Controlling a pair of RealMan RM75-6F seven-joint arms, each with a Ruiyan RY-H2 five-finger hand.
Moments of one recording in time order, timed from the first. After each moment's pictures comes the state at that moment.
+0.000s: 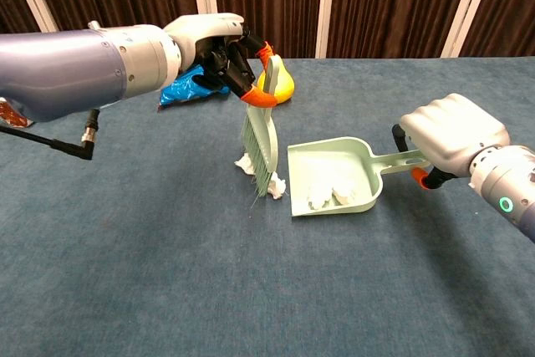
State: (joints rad) left arm -1.01 -1.64 -0.37 -1.56 0.71 0.91 0.22; right arm 0.60 -1.79 0.15 -1.30 -1.11 1.24 -0.92
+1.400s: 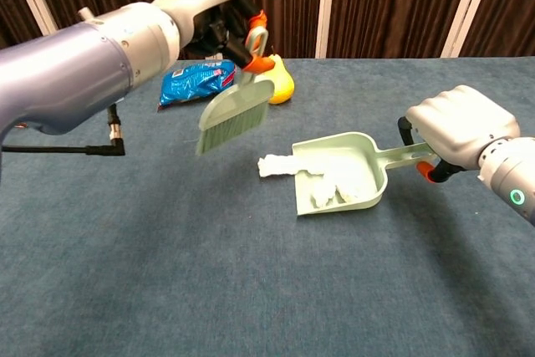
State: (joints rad) left arm -0.96 -1.73 -0.40 -1.58 0.83 1.14 0.36; right arm 0.59 -1.75 0.16 -1.35 -1.11 1.25 -0.94
